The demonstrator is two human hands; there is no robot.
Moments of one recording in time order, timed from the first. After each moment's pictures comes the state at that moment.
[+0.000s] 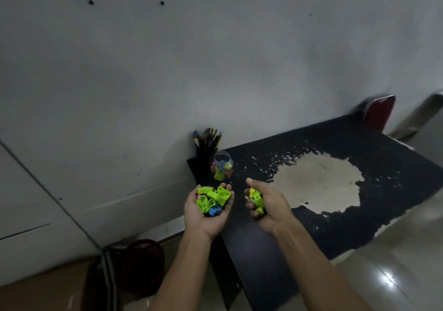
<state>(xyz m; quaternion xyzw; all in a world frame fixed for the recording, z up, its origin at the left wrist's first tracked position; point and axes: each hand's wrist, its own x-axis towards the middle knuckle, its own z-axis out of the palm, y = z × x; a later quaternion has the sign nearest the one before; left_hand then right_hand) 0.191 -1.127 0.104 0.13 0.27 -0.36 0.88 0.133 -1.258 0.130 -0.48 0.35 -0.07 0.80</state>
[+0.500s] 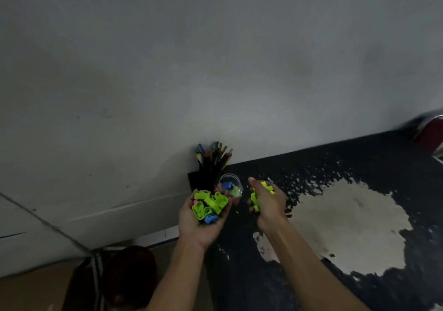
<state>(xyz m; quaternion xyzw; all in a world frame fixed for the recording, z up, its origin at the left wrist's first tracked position) 0.333 -1.193 0.065 0.12 0.29 -0.32 0.89 0.316 -1.338 0.074 -0.53 0.40 -0.15 0.73</state>
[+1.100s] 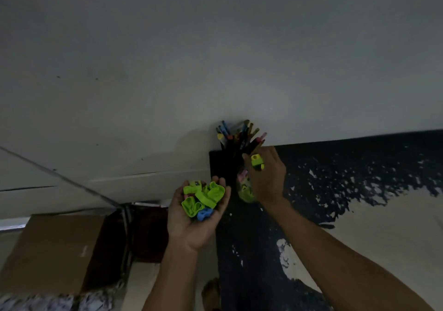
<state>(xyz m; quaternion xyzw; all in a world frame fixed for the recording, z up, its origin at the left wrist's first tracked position) 0.380 -1.184 0.015 0.03 0.33 -0.21 0.92 0.442 -1.357 -0.048 -0.87 0.03 -0.29 0.39</state>
